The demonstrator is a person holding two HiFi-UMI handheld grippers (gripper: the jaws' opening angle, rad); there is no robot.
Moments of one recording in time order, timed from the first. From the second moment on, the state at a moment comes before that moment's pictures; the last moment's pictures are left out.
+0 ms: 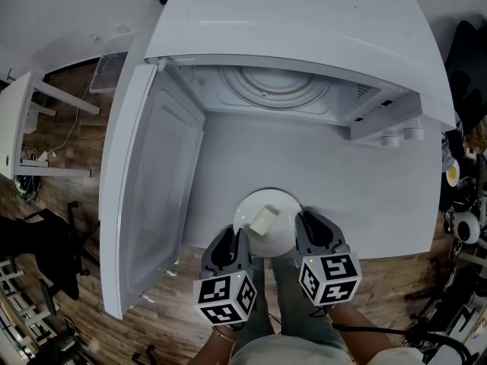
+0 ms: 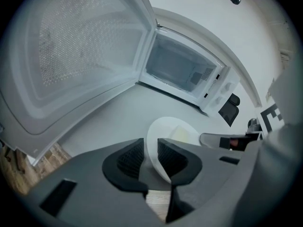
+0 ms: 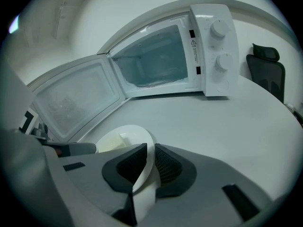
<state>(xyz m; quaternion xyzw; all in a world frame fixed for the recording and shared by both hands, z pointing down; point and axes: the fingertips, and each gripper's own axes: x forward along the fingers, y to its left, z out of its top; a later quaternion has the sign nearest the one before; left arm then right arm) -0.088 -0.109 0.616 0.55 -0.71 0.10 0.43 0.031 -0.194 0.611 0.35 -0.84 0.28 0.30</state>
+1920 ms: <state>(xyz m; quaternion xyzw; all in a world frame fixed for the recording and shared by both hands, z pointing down) -0.104 -0.187 0.534 0.60 -0.70 0.07 0.38 0.017 -0.258 0.526 0.39 -0.85 0.27 0.21</state>
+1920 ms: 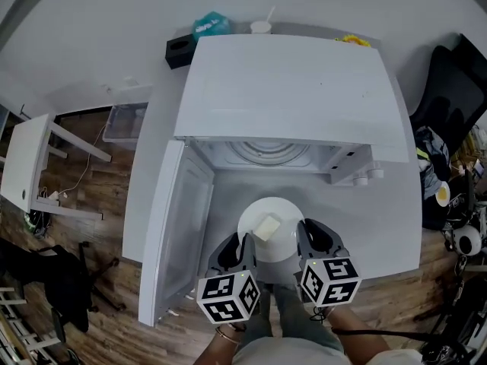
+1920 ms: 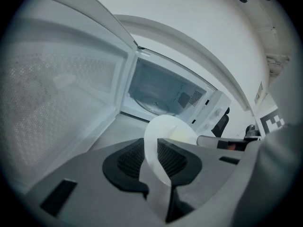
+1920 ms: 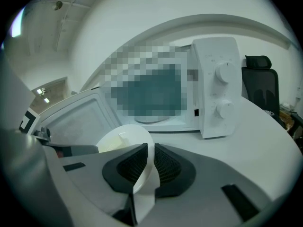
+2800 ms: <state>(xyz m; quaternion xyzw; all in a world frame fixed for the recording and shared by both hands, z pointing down) -0.144 -0.305 0.543 0.61 -0.72 0.02 0.34 -0.016 -0.370 0.538 0.42 -0.86 0.27 0.13</state>
